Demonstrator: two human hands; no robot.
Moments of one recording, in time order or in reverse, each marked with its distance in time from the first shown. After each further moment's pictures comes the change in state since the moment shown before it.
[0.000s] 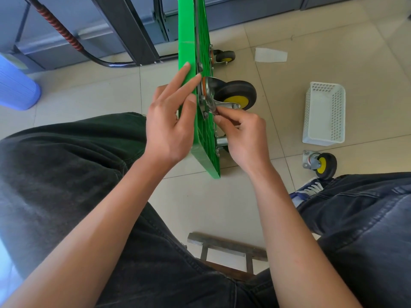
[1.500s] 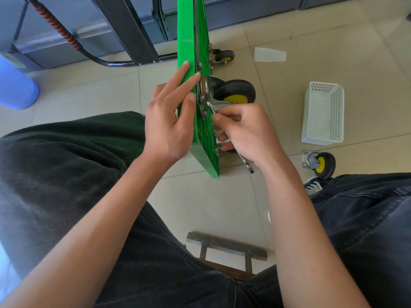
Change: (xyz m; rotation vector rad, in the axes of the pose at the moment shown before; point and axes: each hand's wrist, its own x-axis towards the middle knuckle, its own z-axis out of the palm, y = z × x) left_hand 0.000 -0.001 0.001 0.011 -0.007 0.006; right_hand 0.008 -0.030 -0.022 0.055 -0.198 0.298
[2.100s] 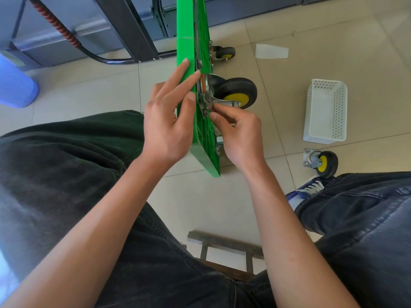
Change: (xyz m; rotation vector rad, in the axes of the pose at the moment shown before) left_hand 0.001 -0.002 0.001 -0.015 0.019 0.005; right_hand 0.008 0.030 0.030 0.045 0.210 -0.313
